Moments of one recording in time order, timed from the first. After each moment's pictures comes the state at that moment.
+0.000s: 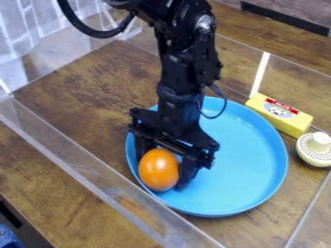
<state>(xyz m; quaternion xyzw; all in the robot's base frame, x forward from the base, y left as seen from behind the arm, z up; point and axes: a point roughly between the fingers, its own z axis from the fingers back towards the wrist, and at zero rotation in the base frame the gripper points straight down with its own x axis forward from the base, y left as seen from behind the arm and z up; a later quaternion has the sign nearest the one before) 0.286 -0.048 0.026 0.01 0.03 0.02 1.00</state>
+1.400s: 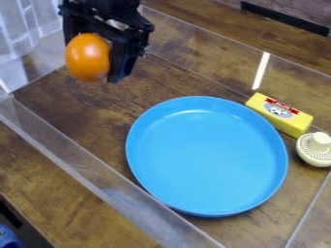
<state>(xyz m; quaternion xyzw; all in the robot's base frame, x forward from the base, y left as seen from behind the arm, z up) 0.276 0.024 0.134 0.08 0.01 0.03 1.00</state>
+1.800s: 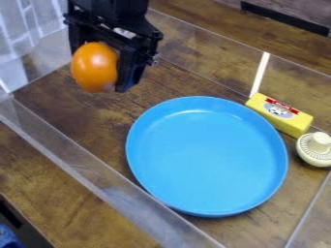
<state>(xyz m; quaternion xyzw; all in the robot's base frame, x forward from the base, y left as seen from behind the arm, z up) 0.278 0.015 0.128 0.07 0.00 0.02 1.00</state>
